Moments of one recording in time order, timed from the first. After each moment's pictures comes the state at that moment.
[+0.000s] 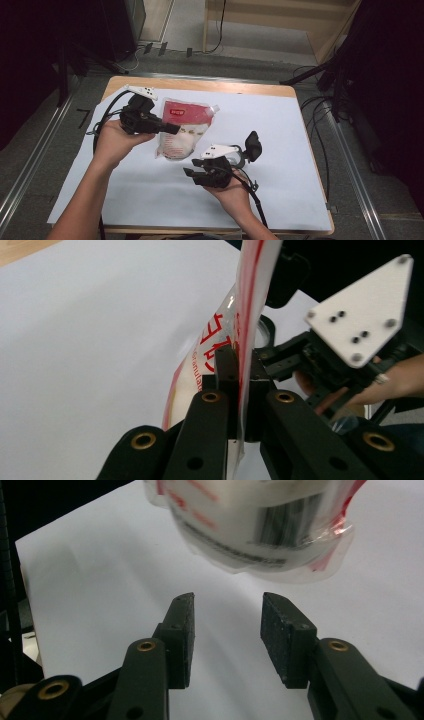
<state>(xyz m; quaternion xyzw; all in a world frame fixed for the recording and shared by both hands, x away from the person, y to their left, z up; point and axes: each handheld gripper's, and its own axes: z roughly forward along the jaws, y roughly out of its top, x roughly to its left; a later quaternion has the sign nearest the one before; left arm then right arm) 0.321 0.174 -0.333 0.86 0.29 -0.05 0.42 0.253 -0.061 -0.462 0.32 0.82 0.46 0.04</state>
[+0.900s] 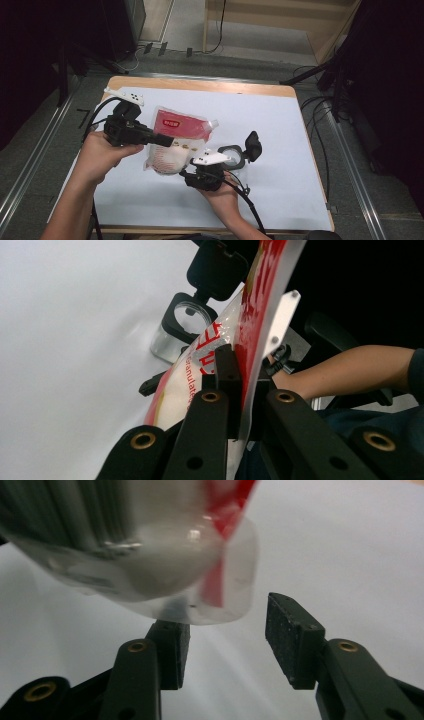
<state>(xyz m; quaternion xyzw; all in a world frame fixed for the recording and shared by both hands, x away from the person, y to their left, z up) 0.282 0.186 -0.312 0.83 0.32 -0.12 0.43 0.247 -0.040 -0.484 0.31 0.80 0.50 0.10</state>
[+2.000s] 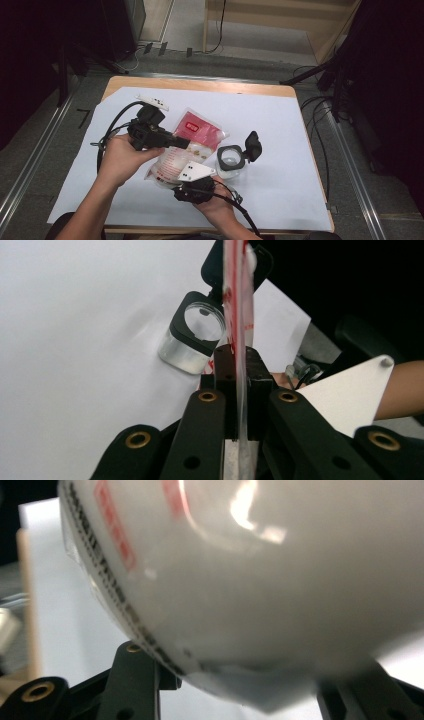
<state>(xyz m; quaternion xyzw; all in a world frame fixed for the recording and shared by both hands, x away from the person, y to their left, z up) 0.285 0.140 -0.328 0.85 0.33 -0.07 0.40 0.217 -0.017 -0.475 0.23 0.84 0.48 0.11</state>
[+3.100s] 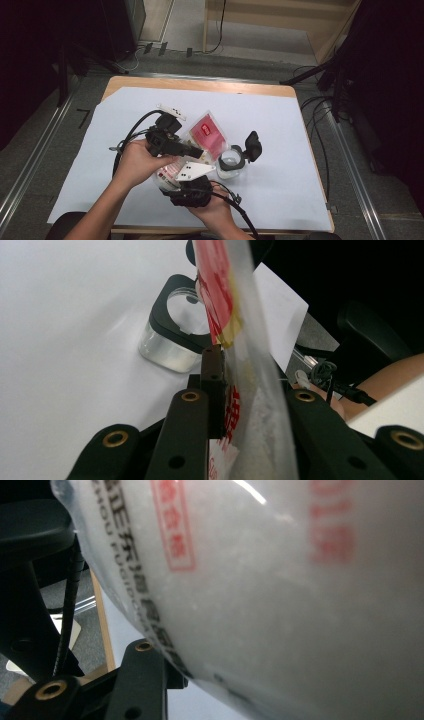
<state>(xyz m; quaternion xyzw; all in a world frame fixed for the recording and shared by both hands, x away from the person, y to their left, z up) 0.291 0.113 -0.355 0.86 0.32 -0.11 0.38 0.209 -0.014 -0.462 0.23 0.84 0.50 0.03</state>
